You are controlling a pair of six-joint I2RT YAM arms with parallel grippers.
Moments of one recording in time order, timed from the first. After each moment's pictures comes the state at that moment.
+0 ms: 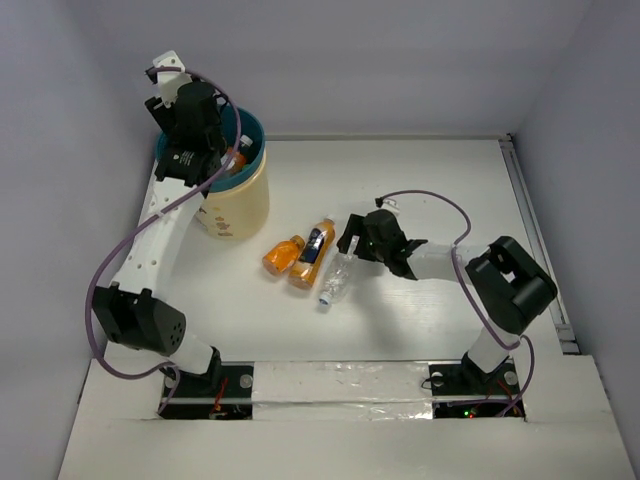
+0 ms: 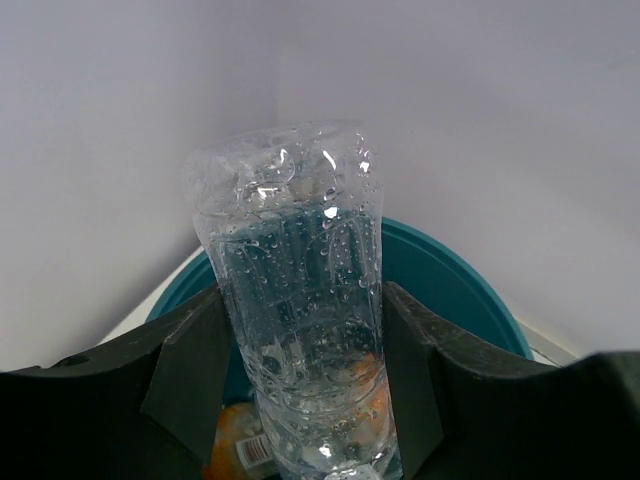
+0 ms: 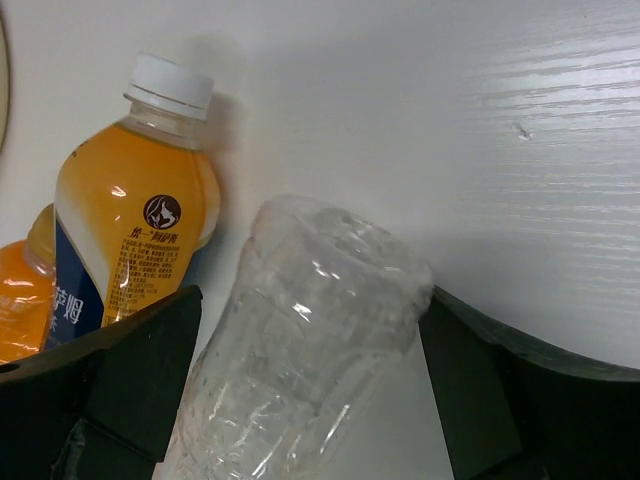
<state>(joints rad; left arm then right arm) -0.24 1.50 1.66 -0.33 -0.77 -0.30 0.66 1.71 0.83 0.22 0.19 0.77</state>
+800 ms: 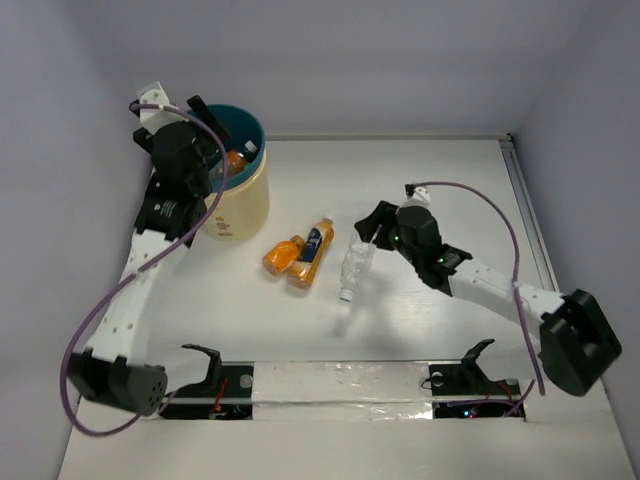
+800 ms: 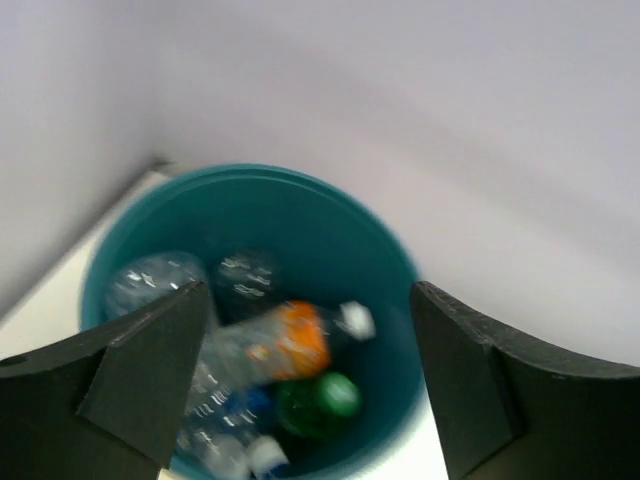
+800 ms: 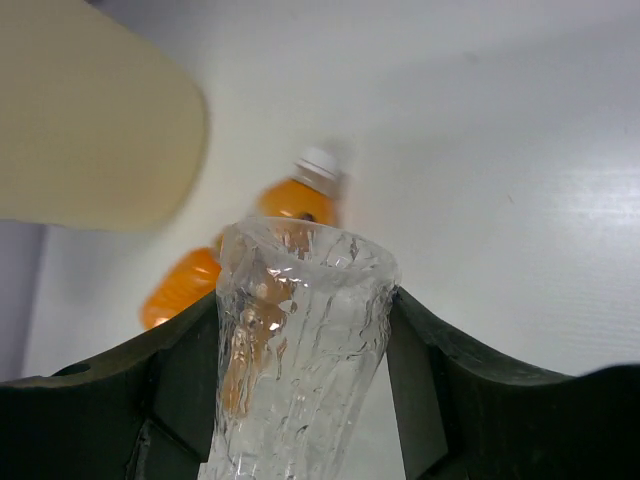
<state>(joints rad) -0.26 1.25 1.38 -0.19 -0.60 -0.37 0.65 1.33 0.73 0.16 0.22 0.74</state>
